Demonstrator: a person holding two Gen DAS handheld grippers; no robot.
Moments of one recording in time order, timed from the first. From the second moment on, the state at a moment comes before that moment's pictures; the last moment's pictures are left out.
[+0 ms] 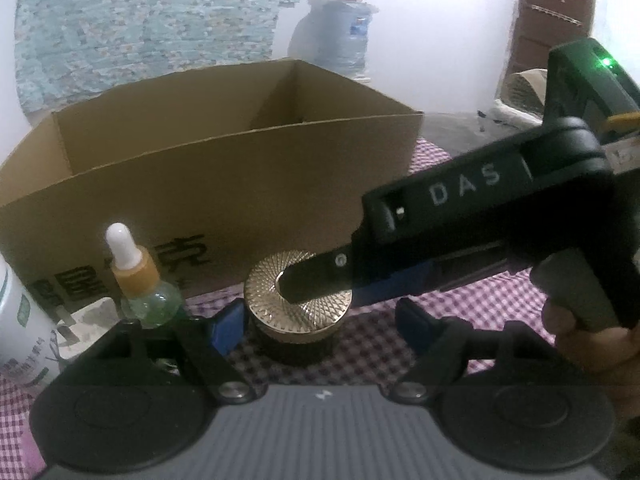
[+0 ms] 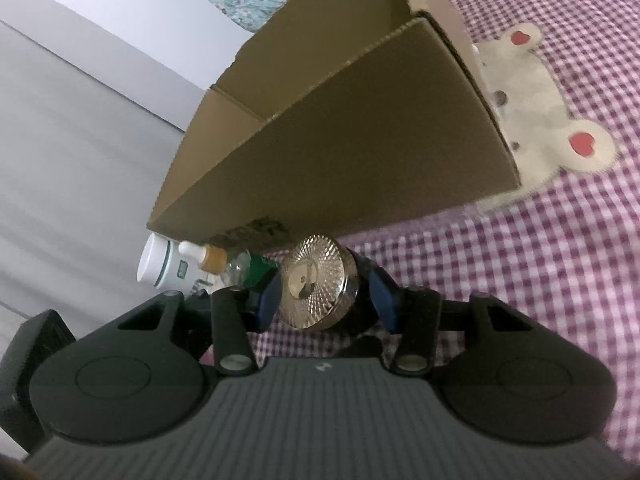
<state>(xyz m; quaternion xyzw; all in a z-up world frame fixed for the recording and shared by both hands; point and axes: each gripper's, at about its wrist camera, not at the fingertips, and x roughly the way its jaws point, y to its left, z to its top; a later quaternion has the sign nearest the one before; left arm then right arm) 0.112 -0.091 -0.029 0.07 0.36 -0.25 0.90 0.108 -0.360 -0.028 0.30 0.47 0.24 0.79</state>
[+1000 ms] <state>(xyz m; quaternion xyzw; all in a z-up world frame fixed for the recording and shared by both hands) 0.084 -0.123 -0.044 0.16 0.35 -0.30 0.87 0.051 -0.421 -0.035 0.33 0.47 0.21 0.80</state>
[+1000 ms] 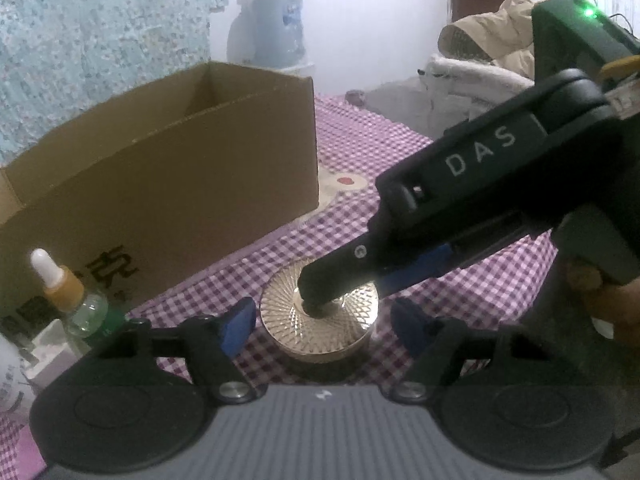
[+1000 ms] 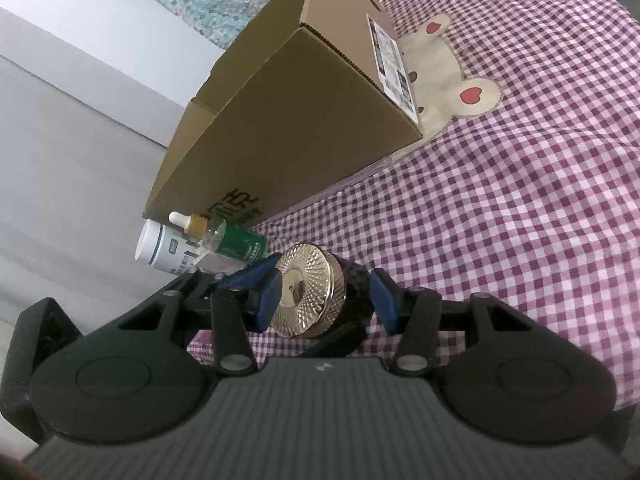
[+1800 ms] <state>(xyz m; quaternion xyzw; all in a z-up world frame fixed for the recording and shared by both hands) 0.077 -0.114 -0.022 0.13 0.34 -0.31 0.88 0.053 -0.409 -0.021 0.33 0.45 0.22 0.80</state>
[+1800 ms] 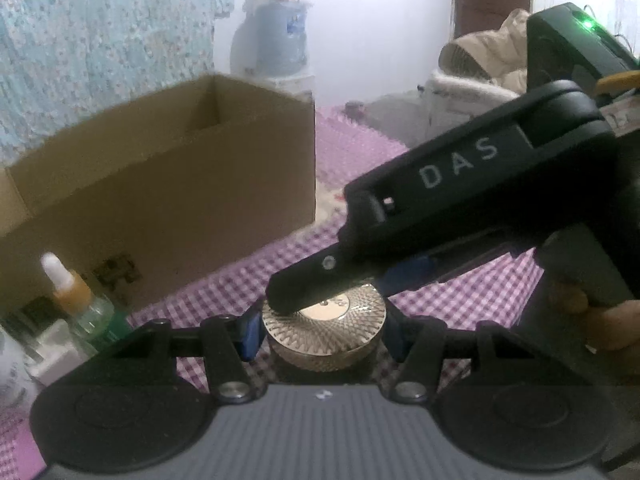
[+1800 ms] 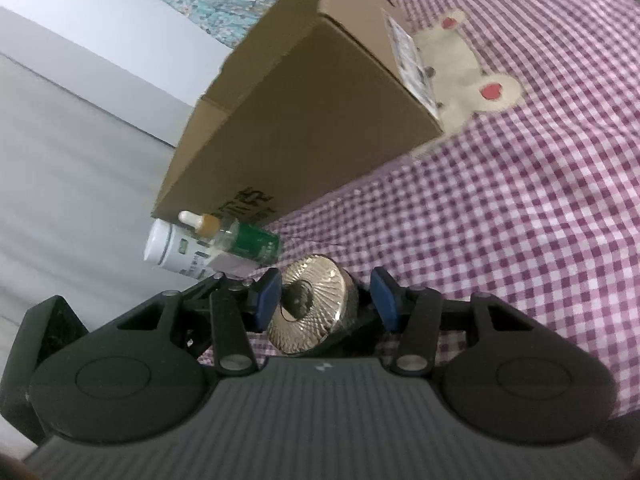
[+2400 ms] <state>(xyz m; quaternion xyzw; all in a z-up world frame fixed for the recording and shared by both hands) 0.165 -0.073 0.092 0.07 0.34 -0.25 0.90 0.142 -0.349 0.102 0.25 0.40 0.31 0.83</state>
